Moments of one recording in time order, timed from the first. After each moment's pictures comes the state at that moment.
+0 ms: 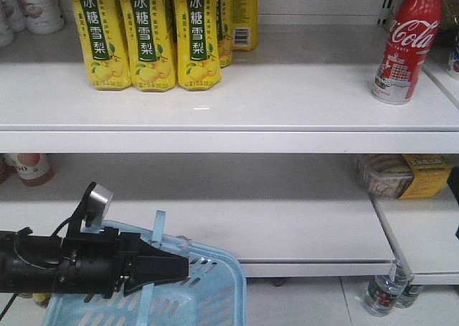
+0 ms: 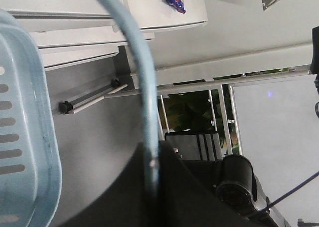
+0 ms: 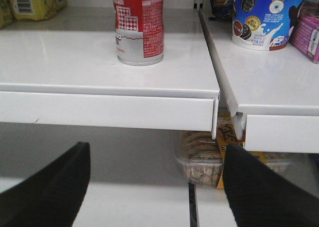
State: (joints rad) left arm -0.18 1.54 -0.54 -1.68 1.07 1.08; right arm 0.08 0.57 -0.47 -0.08 0.20 0.10
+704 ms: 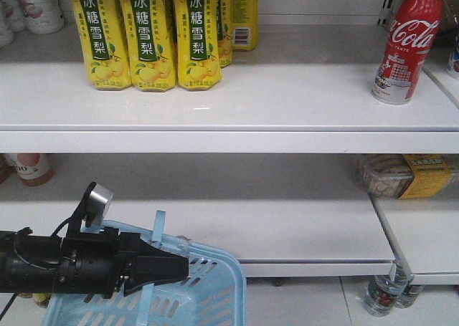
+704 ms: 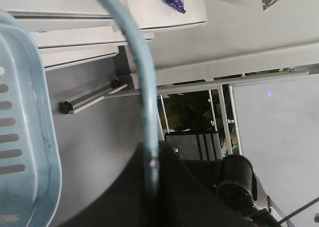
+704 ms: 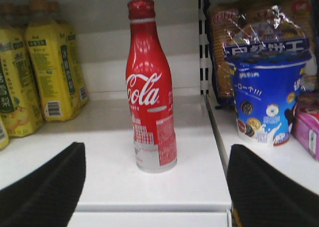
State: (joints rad) left arm -0.18 1.54 -0.54 -1.68 1.07 1.08; right arm 0.08 0.63 -0.62 0.00 0.05 0.09
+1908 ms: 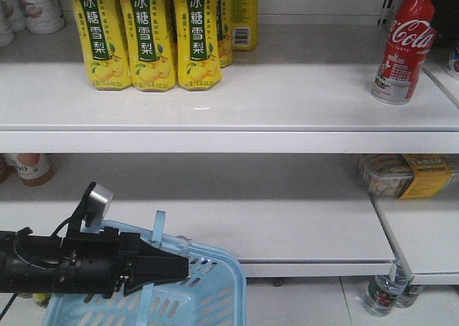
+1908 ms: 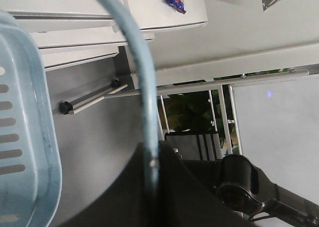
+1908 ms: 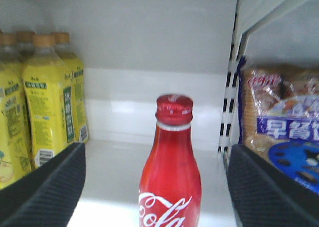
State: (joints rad) left arm -0.18 1.54 -0.54 -1.68 1.07 1.08; right arm 0.13 1.06 -1.02 0.05 0.03 -0.06
